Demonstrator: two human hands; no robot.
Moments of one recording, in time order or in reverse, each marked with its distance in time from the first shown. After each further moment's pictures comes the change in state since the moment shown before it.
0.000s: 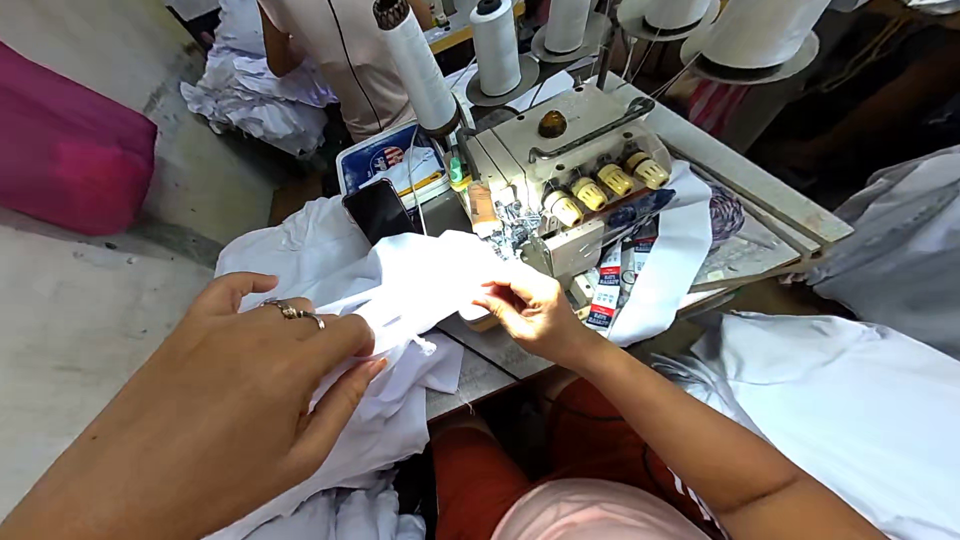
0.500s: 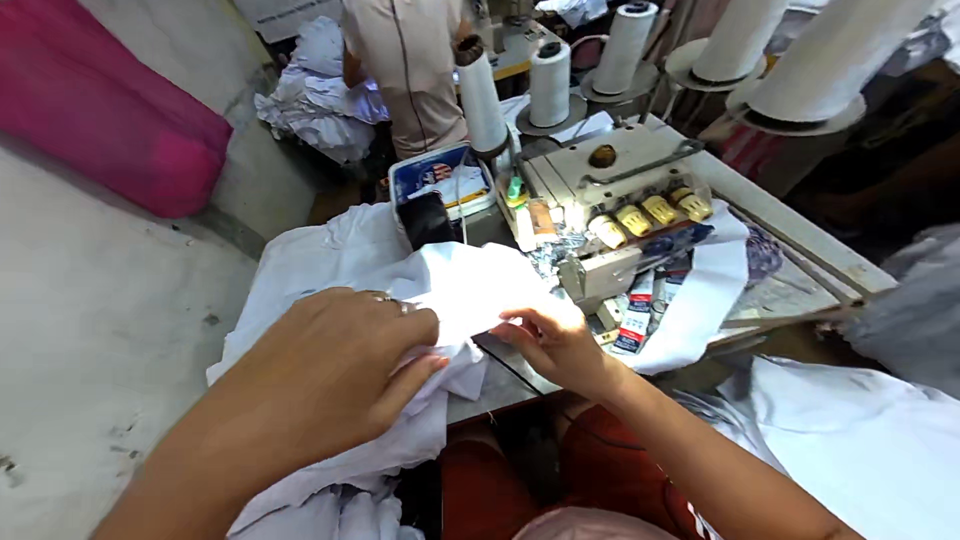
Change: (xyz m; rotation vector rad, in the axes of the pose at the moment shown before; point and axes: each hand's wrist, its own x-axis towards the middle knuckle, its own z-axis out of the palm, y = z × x) left_hand -0.007 -0.006 0.019 -0.029 0.130 0.062; right_hand 0.006 -0.024 0.010 -0.094 -0.050 -0.184
